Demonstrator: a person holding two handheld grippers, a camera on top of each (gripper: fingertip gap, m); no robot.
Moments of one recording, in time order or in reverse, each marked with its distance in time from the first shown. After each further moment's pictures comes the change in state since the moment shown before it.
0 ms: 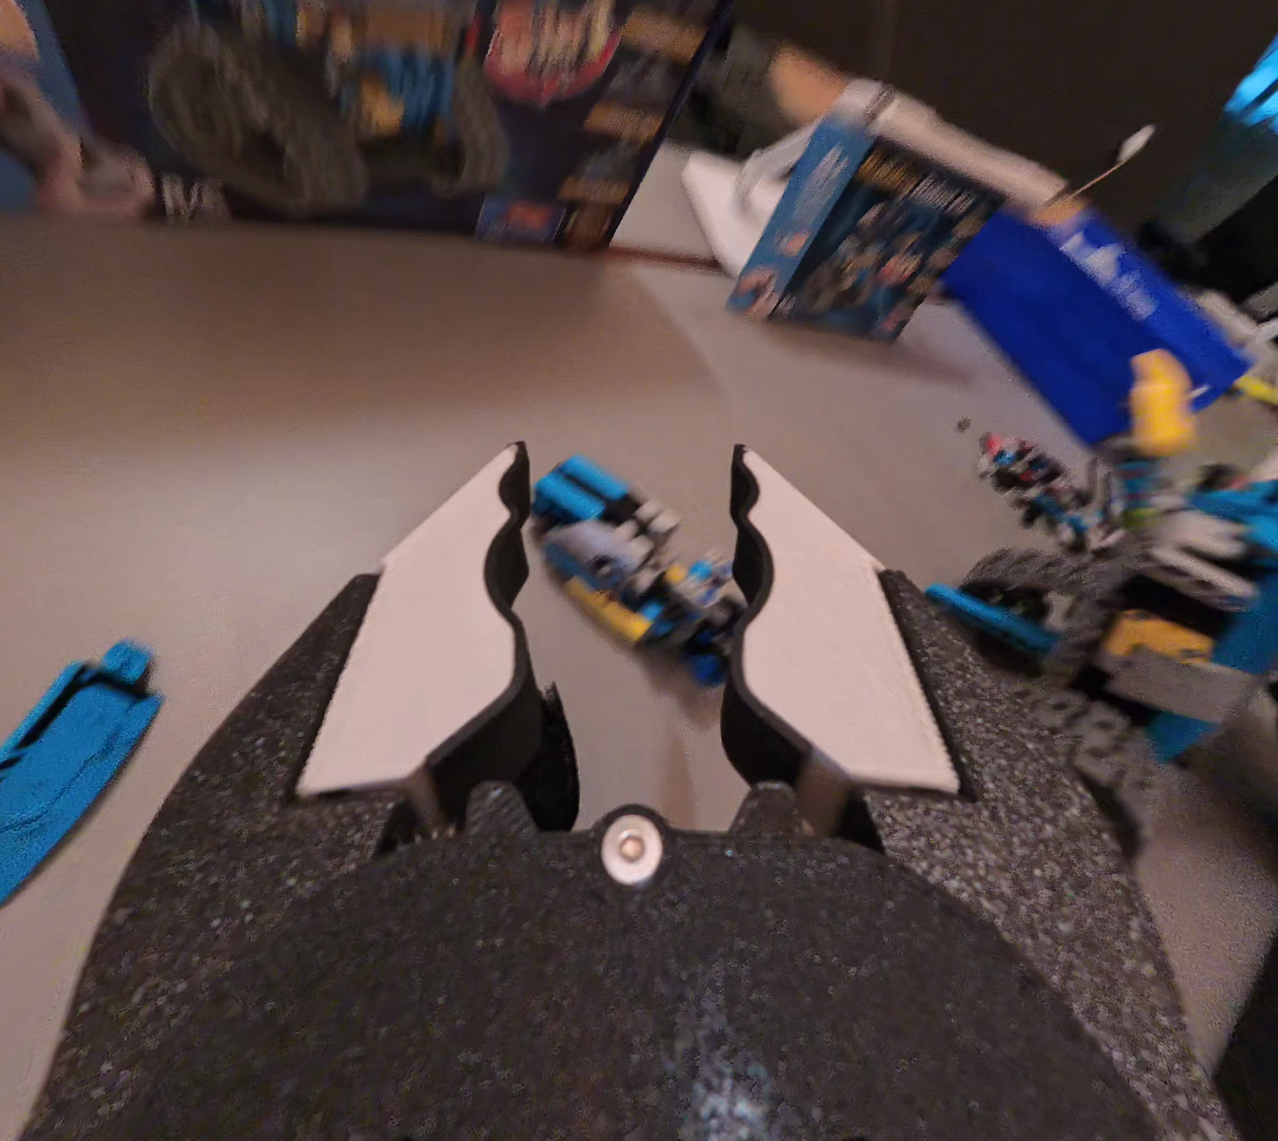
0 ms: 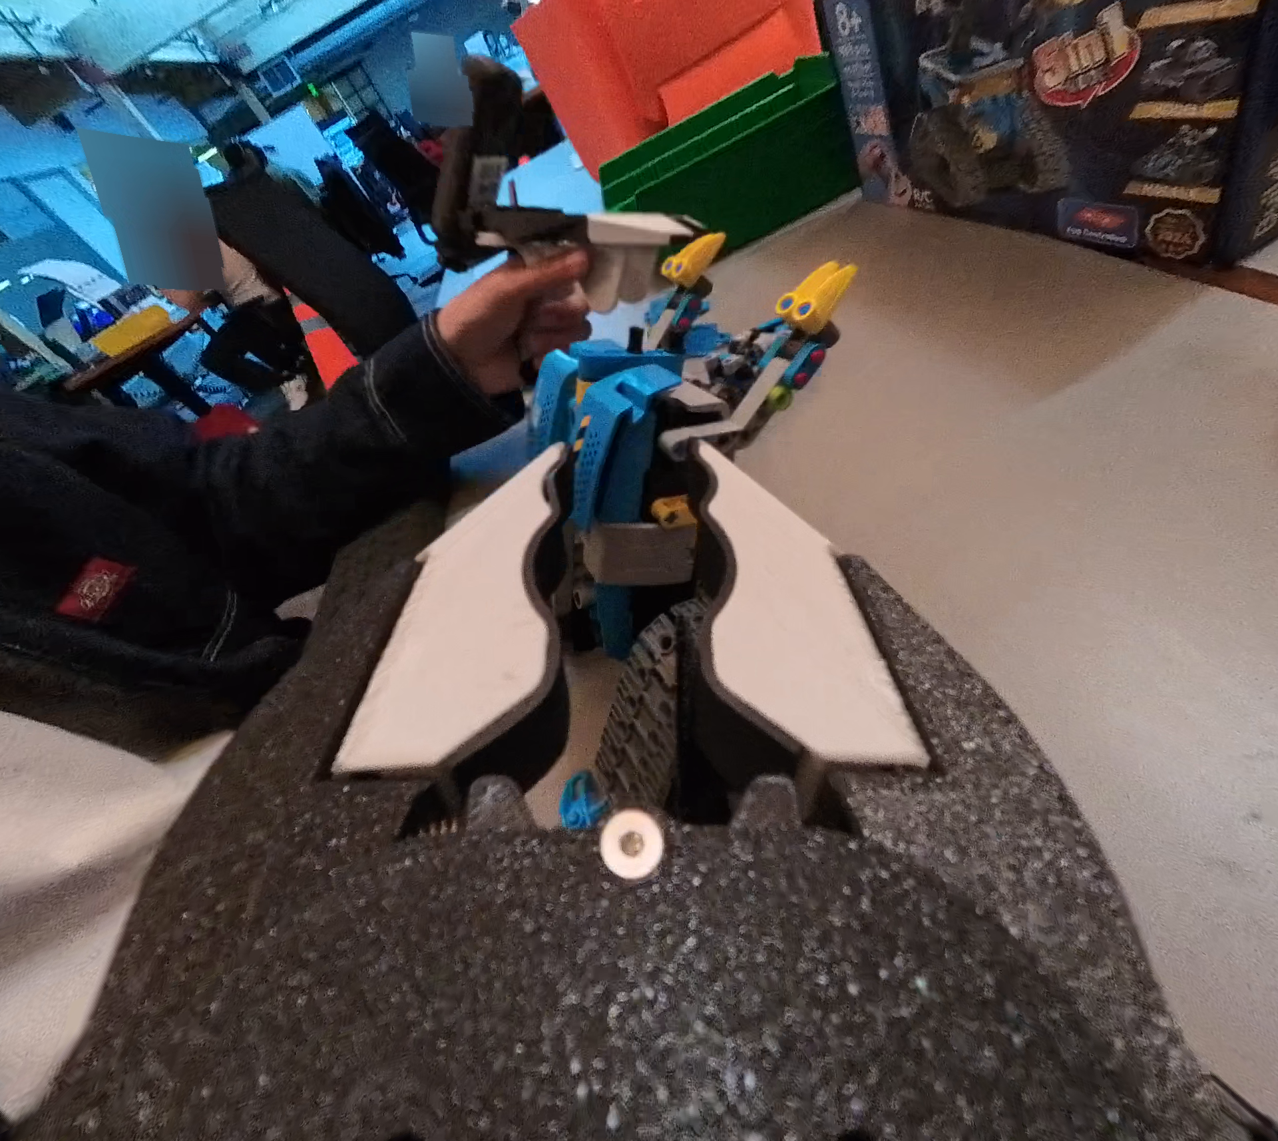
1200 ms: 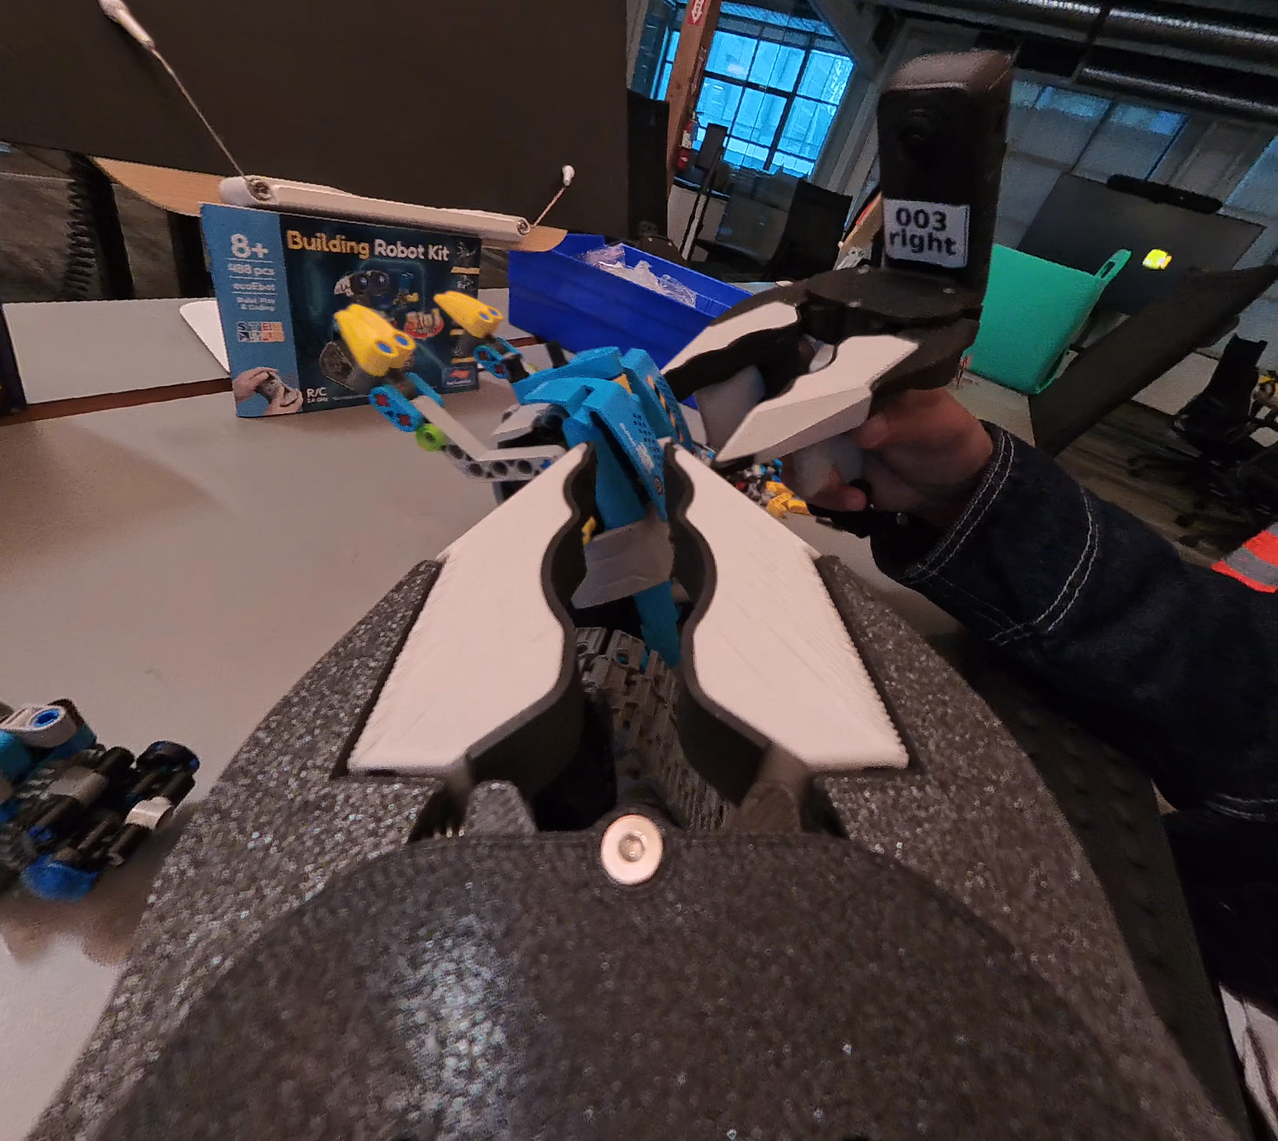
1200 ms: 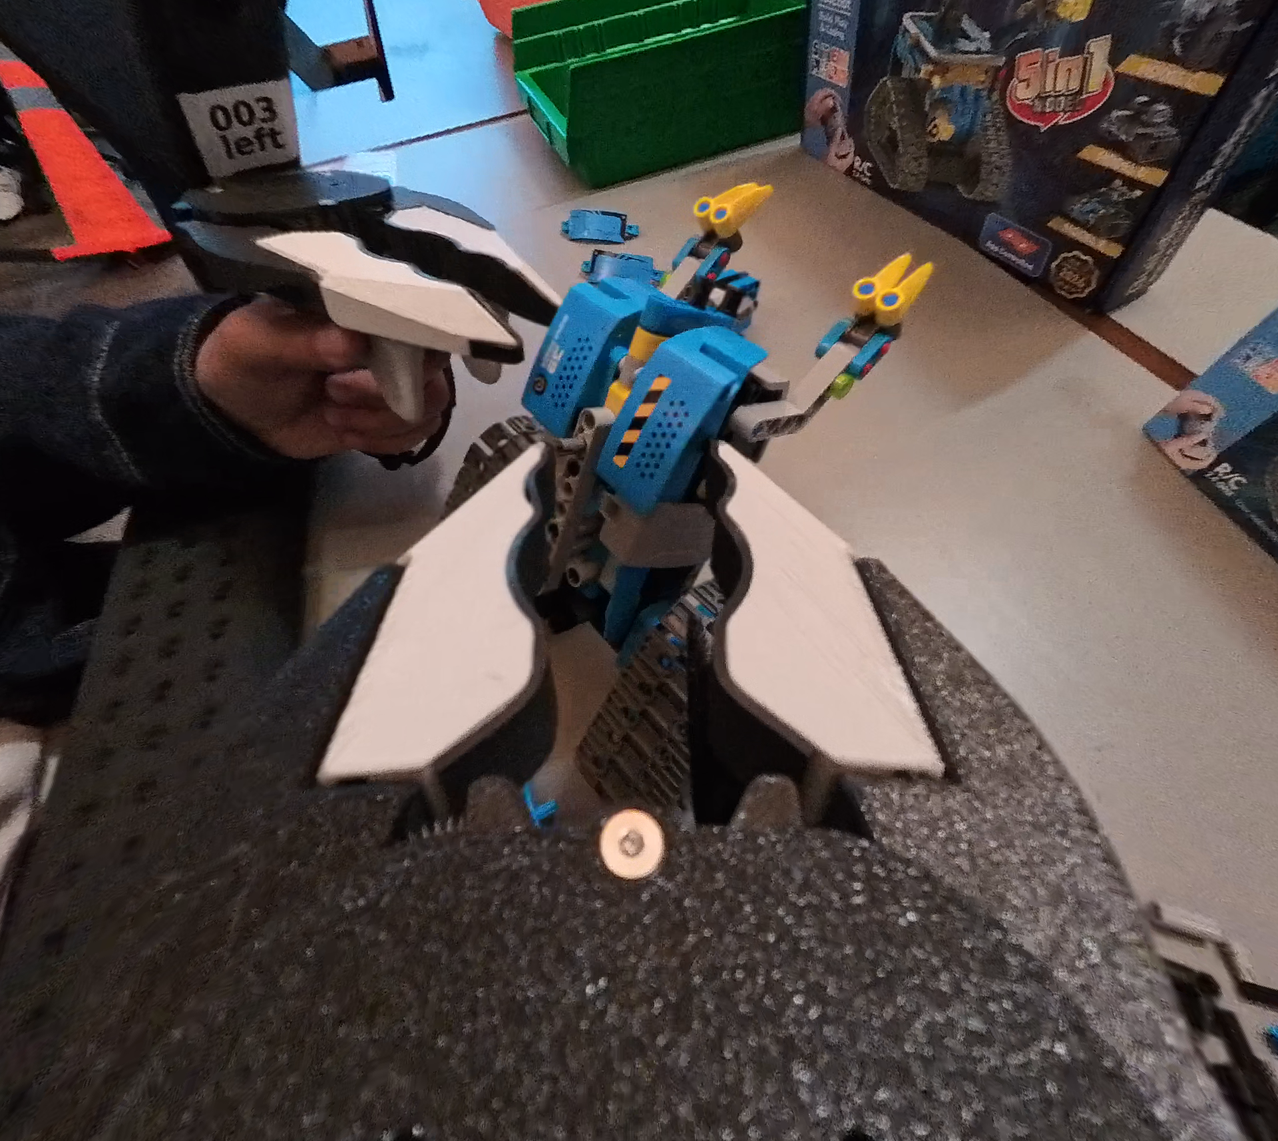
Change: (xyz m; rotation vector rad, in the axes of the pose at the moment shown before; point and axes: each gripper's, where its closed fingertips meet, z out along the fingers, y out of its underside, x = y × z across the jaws) left arm 0.197 0.050 -0.021 0.143 0.510 0.213; right arm -0.011 0.019 0.029 -0.156 0.198 -0.253
